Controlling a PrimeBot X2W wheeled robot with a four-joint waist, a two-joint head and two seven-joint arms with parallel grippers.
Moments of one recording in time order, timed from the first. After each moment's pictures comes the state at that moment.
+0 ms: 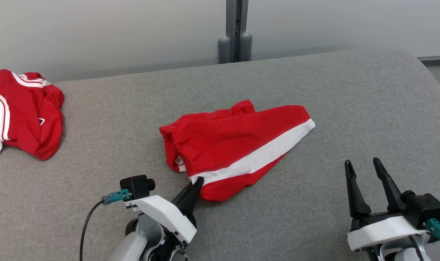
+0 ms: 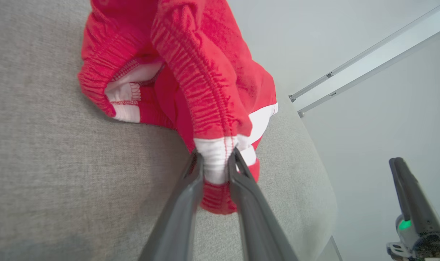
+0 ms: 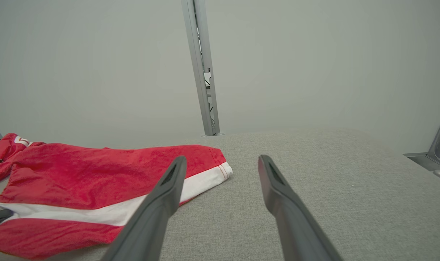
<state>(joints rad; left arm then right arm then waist) -0.33 0.06 -0.51 0.57 -1.03 -0.13 0.03 -0.08 -0.05 0.04 0.21 0.19 0.13 -0.26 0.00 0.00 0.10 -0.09</state>
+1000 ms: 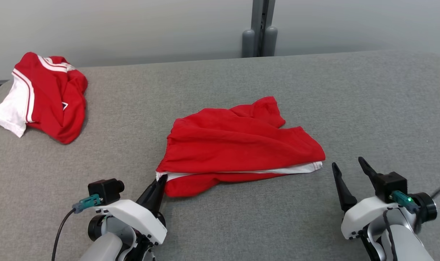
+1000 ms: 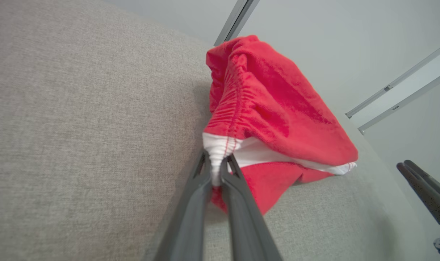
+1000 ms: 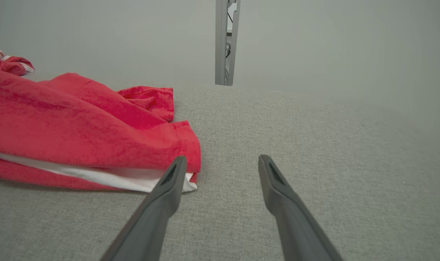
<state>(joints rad) -0.35 0.19 -0.57 0.62 -0.95 -0.11 -0.16 -0.30 -0.08 0.08 0.61 0.05 0.13 -0.26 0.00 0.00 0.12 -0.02</state>
